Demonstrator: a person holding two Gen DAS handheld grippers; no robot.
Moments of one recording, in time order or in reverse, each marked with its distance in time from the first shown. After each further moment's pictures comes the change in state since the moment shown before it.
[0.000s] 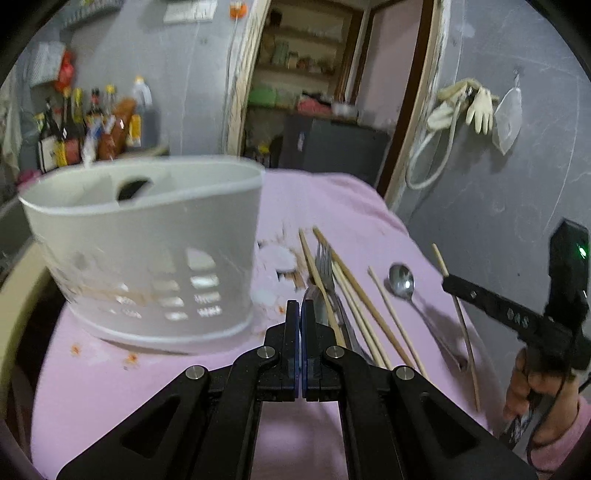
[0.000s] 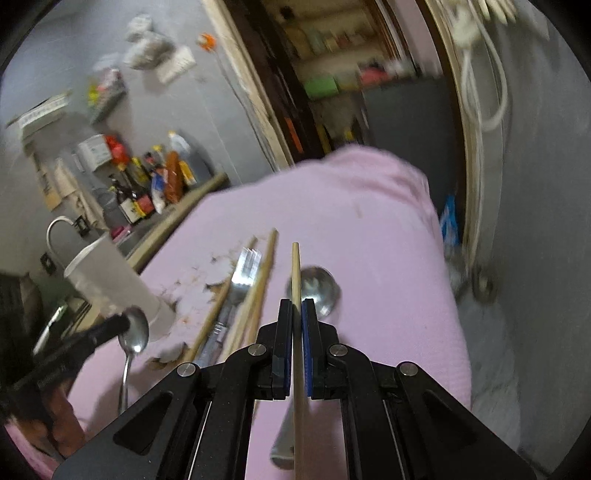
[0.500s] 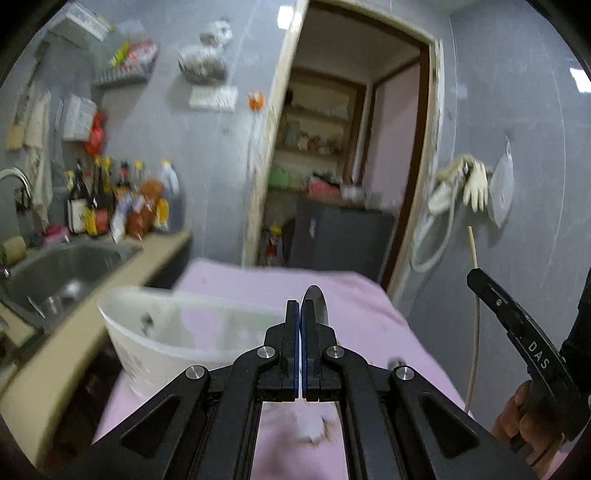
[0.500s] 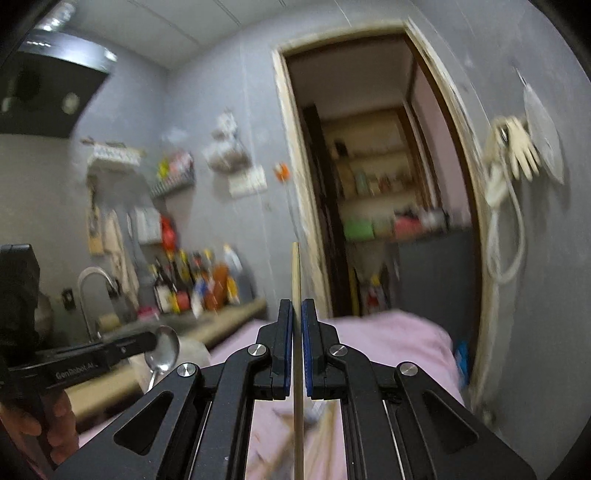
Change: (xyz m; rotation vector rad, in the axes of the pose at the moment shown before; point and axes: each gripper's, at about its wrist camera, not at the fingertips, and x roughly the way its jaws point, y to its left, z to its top) left arm -0.083 0.017 0.047 -0.010 -0.325 0.042; right arm -0.062 0.095 0.024 -0.199 -0.561 0.070
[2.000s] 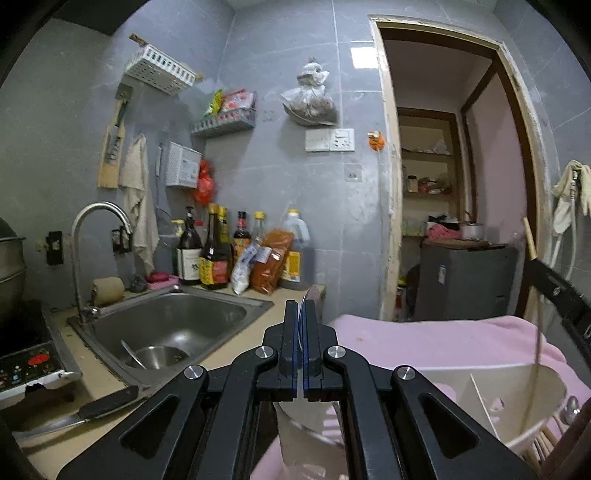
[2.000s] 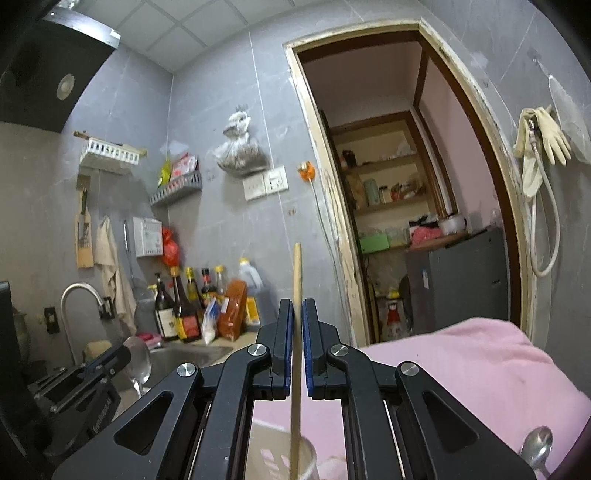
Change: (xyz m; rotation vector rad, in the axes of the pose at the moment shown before) left arm 0.055 0.130 -0.019 0.046 -0.193 0.431; right arm 0.126 0.091 -0.038 0.038 -0.047 -0.019
